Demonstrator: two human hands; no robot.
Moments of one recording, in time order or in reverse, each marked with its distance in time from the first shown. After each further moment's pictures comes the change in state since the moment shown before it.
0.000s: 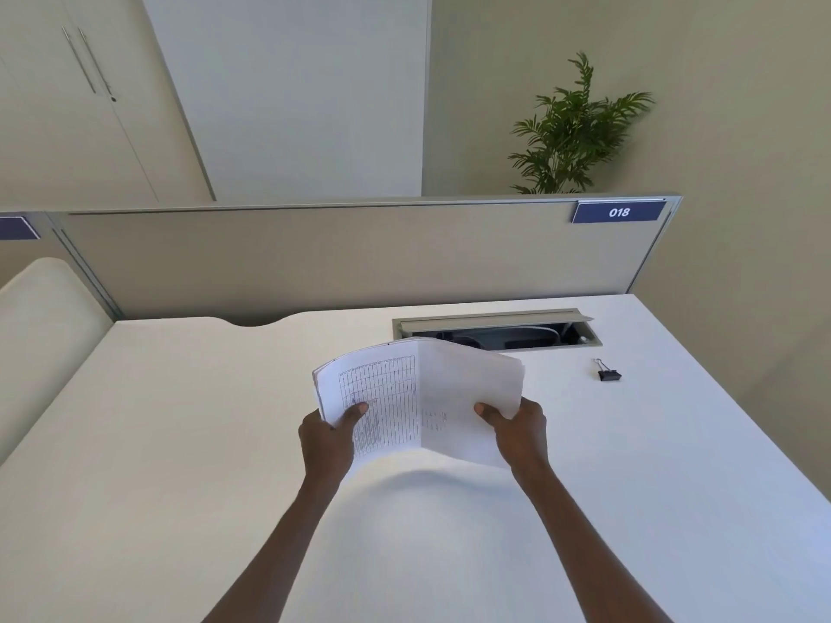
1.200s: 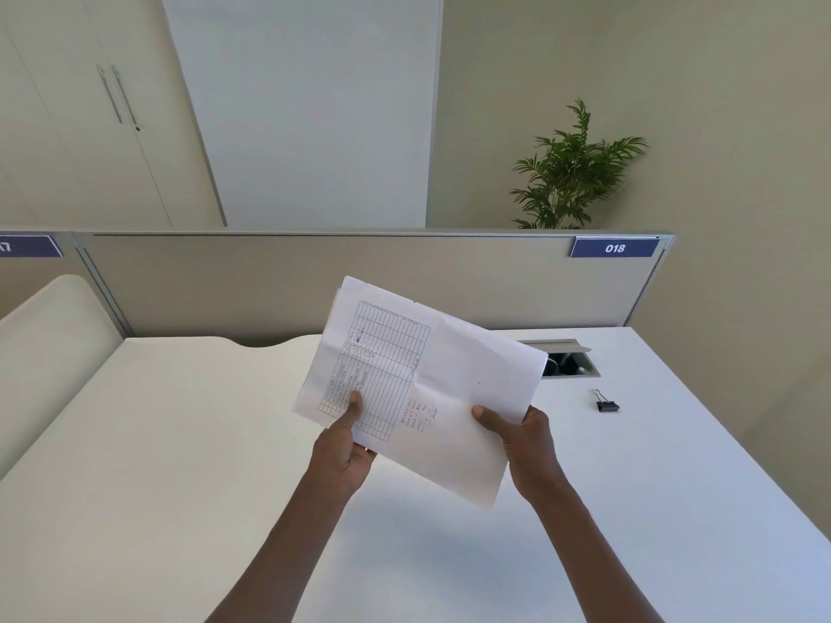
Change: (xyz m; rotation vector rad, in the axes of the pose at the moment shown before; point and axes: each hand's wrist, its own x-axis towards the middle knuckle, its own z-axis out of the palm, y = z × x) left_hand 0.001 0.036 0.009 -1.026 -0.287 -0.498; right_hand -0.018 -0.043 -0.016 0.441 -0.222 -0.006
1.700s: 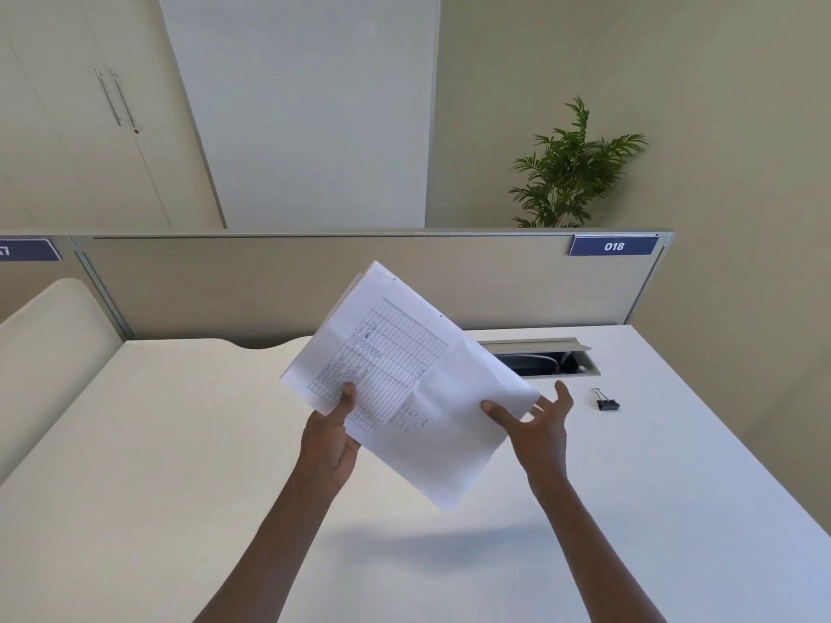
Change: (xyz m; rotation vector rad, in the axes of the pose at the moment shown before) left_hand -0.008 0.016 0.004 0.164 -0.136 0.204; right_hand 0.010 0.004 -0.009 -0.376 0.321 -0.052
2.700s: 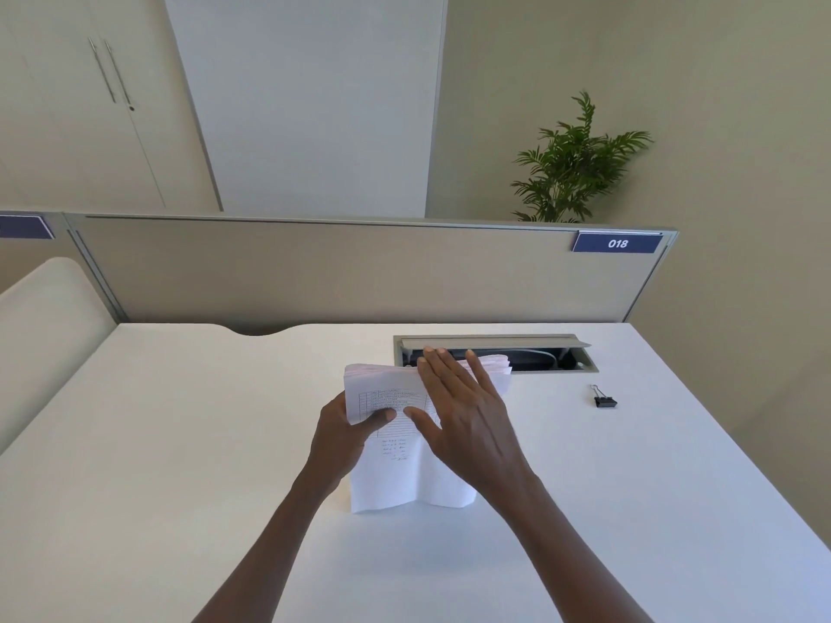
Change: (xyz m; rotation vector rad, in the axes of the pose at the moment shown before) left_hand -0.003 -0.011 -0.012 0.840 -0.083 0.227; right_hand -0.044 -0.045 0.047 -0.951 -0.086 -1.200
